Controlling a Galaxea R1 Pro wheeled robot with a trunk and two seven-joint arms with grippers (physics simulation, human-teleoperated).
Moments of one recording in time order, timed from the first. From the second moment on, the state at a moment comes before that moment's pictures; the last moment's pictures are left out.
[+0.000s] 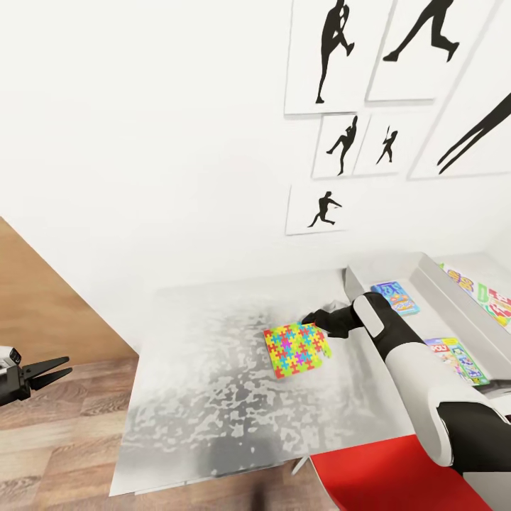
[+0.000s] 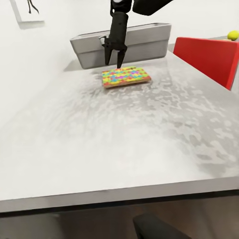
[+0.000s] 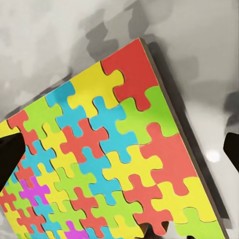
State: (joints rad) left arm -0.59 0.67 0.39 -0.58 0.19 0.73 -1.57; right arm -1.06 -0.07 0.03 -0.57 -0.54 1.02 0.01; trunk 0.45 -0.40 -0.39
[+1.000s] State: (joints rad) left arm -0.59 0.67 0.39 -0.58 0.19 0.73 -1.57; right arm -1.06 -0.07 0.03 -0.57 -0.54 1.01 0.01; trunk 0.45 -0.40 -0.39
